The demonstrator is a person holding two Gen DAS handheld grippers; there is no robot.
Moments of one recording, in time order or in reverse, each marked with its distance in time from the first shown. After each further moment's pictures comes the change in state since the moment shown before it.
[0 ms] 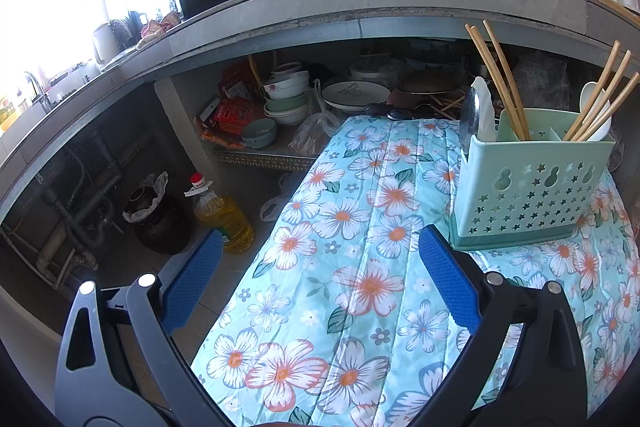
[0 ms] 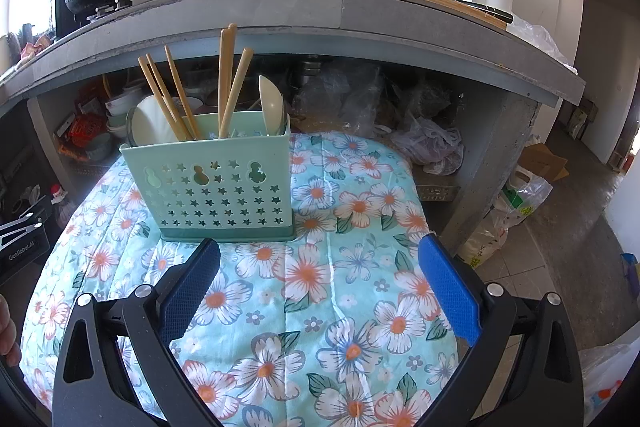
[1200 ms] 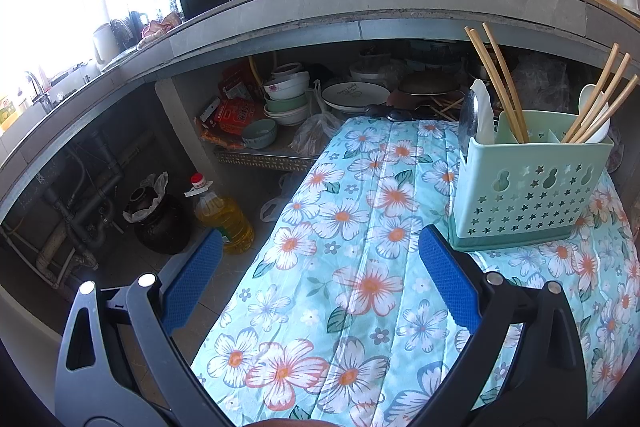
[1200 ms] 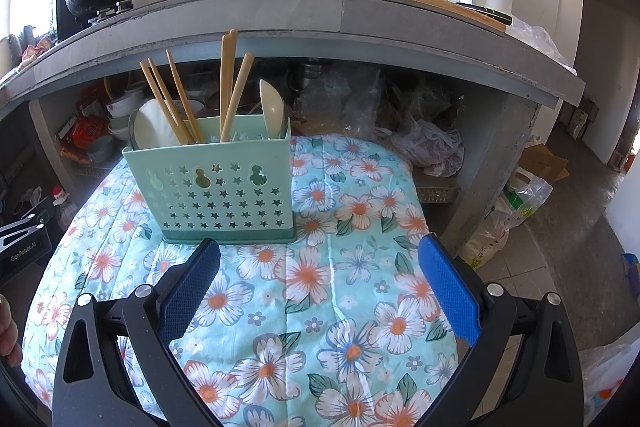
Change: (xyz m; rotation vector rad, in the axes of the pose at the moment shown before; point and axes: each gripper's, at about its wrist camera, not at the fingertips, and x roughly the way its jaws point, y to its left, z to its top) left arm 0.000 0.000 0.000 0.000 0.000 0.002; right arm -0.003 0.000 0.002 0.000 -0.007 0.004
